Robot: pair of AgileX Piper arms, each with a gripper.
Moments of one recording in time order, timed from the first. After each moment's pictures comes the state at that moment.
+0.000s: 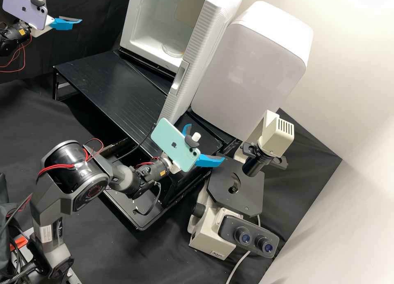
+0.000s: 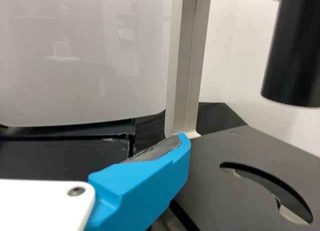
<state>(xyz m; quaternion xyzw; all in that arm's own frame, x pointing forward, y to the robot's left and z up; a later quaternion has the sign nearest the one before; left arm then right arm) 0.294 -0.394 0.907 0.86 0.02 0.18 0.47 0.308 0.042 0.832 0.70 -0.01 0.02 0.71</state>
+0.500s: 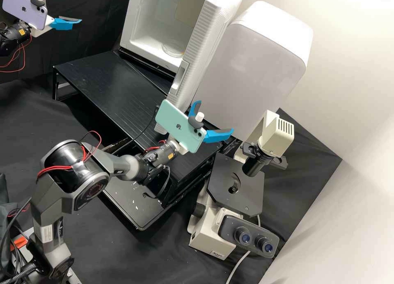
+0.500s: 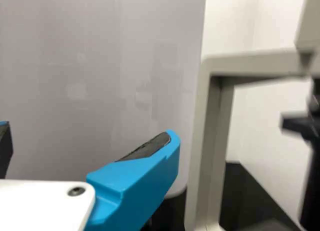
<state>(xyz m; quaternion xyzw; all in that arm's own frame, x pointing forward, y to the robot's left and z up) 0.294 -0.394 0.907 0.86 0.02 0.18 0.47 0.341 0.088 0.855 0.69 0.02 0.12 0.71</state>
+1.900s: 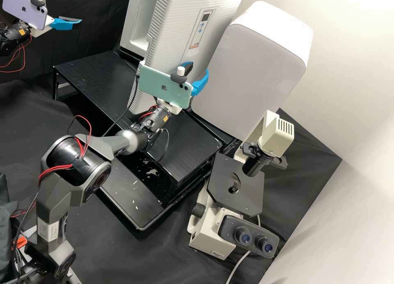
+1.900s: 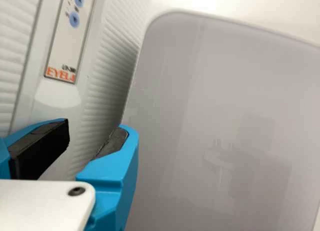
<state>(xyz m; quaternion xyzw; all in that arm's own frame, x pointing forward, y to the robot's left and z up) 0.294 -0.394 0.907 0.86 0.02 0.18 0.47 0.352 0.179 0.836 0.63 0.13 0.17 0.74</state>
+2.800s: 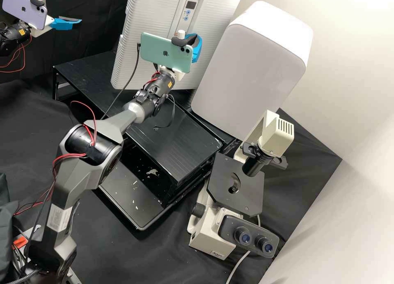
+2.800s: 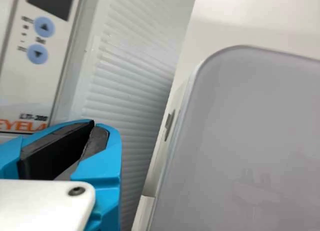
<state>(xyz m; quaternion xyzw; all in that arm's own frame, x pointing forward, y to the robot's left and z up) 0.294 -0.394 0.907 0.86 0.02 0.18 0.47 0.413 0.263 0.821 0.63 0.17 0.17 0.74</state>
